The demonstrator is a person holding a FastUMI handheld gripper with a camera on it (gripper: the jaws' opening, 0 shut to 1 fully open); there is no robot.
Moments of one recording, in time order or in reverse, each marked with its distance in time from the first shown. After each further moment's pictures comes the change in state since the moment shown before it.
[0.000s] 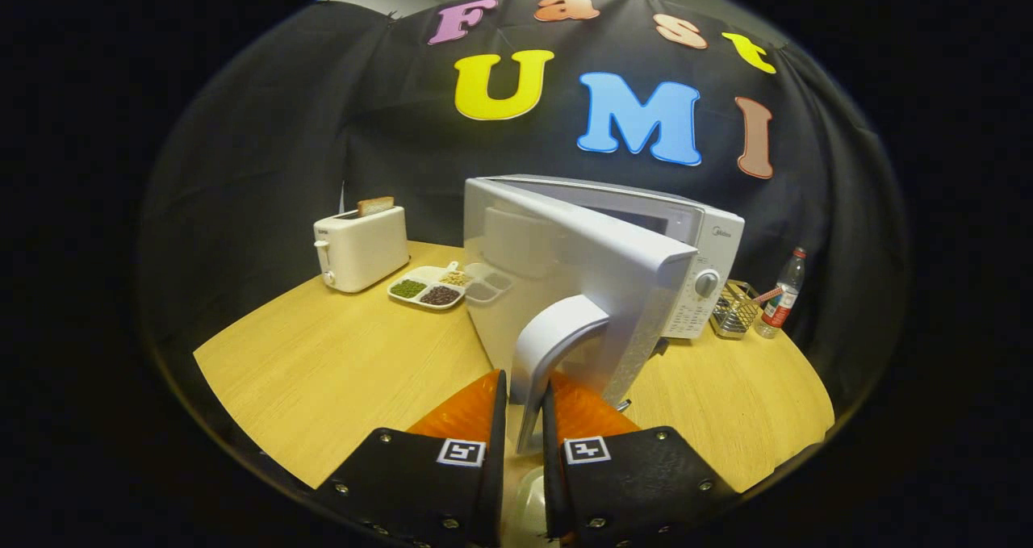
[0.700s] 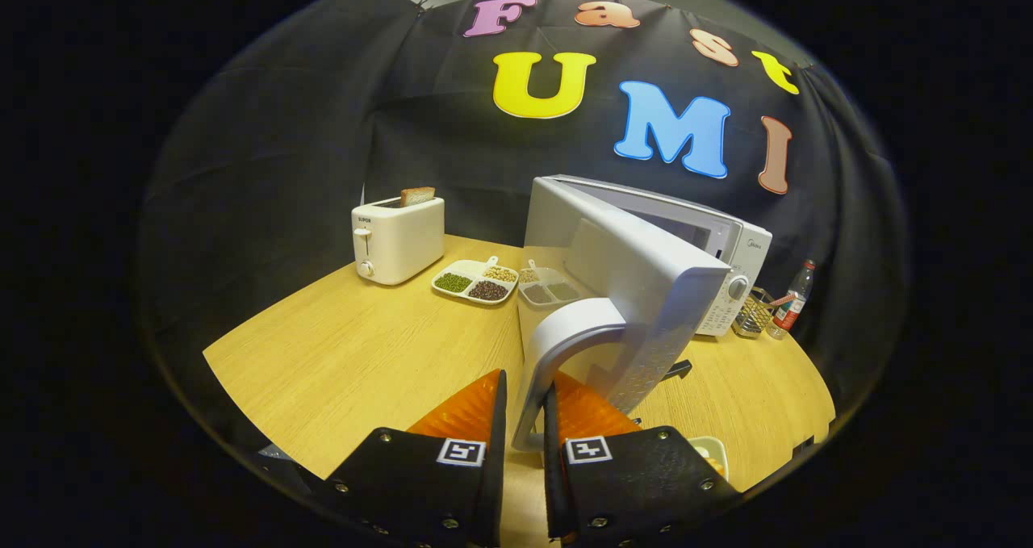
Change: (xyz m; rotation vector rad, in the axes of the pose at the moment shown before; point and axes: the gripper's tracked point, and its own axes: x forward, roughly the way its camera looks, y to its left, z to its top) arm -0.013 0.086 0.002 -0.026 0.018 -0.024
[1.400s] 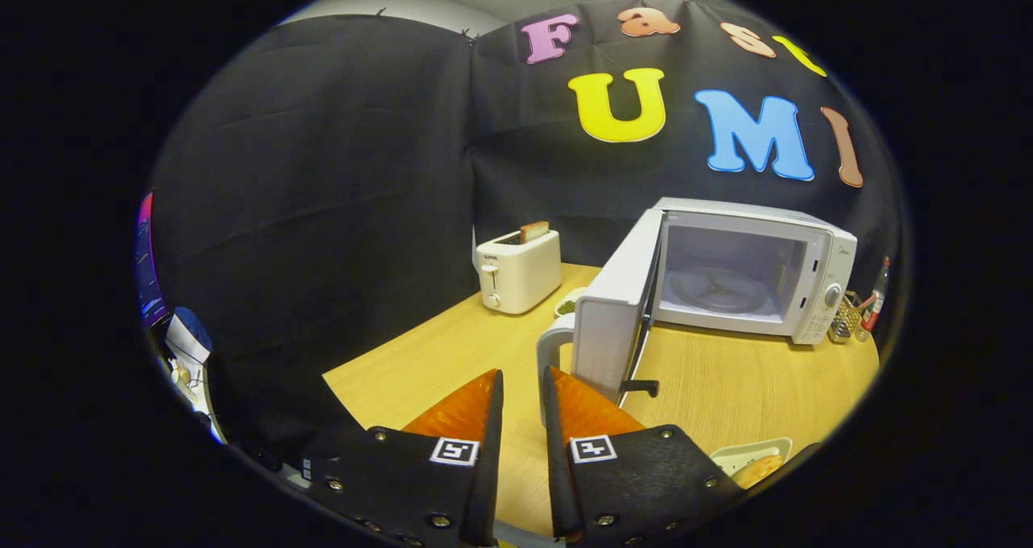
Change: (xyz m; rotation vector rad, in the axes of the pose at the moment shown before) arm -0.067 0.076 0.038 0.041 -0.111 0.437
